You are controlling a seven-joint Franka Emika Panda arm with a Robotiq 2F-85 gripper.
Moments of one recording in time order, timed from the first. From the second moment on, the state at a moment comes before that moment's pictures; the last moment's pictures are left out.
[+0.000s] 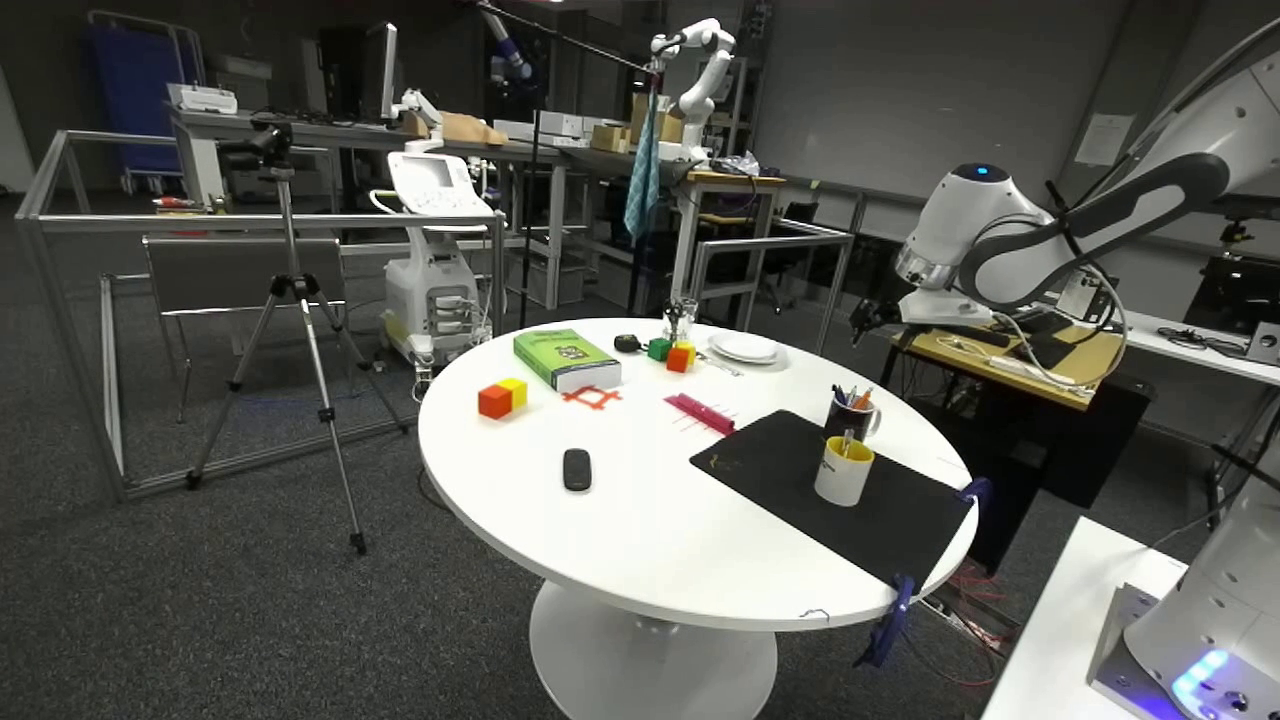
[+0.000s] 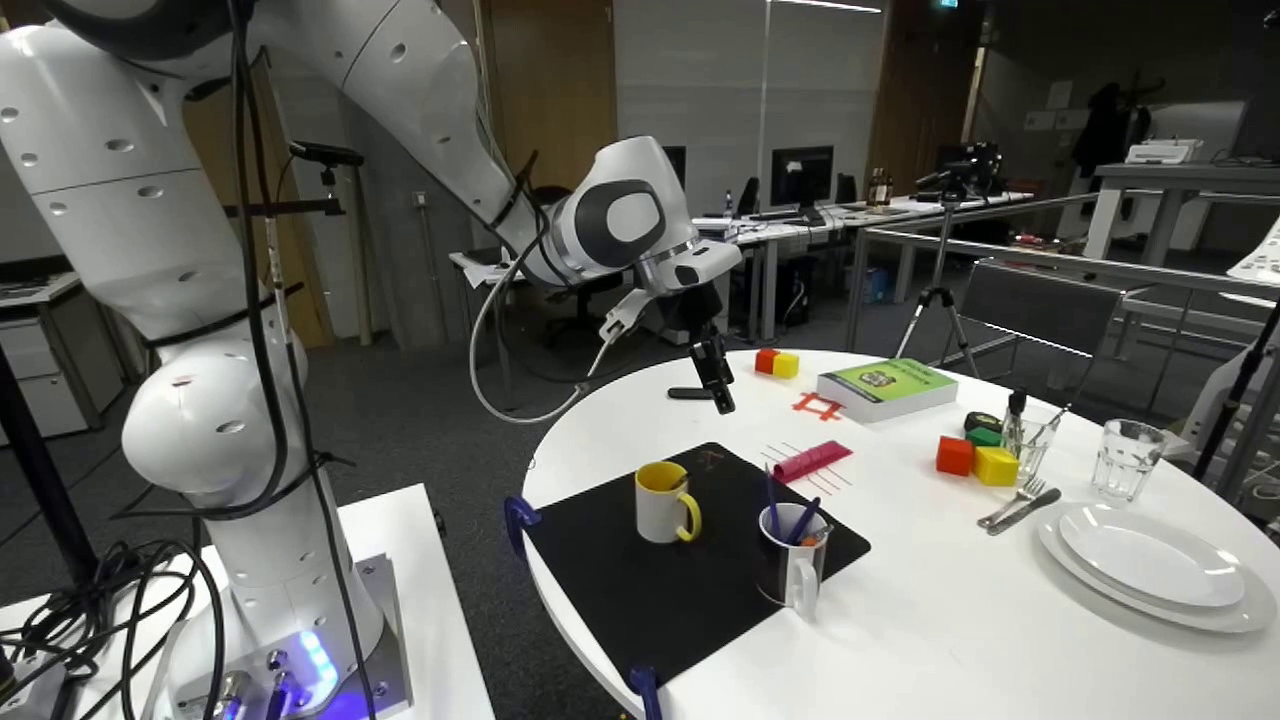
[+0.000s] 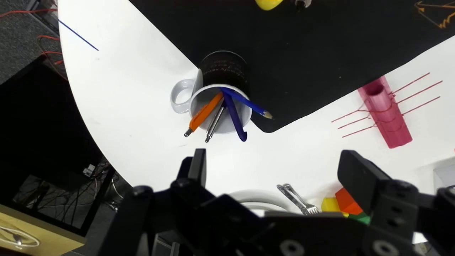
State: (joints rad) arm -0.08 -0.13 -0.04 -2.47 -0.49 2.63 0.90
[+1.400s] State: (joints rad) arm 0.00 0.06 0.09 -2.44 -0.93 2.55 1.89
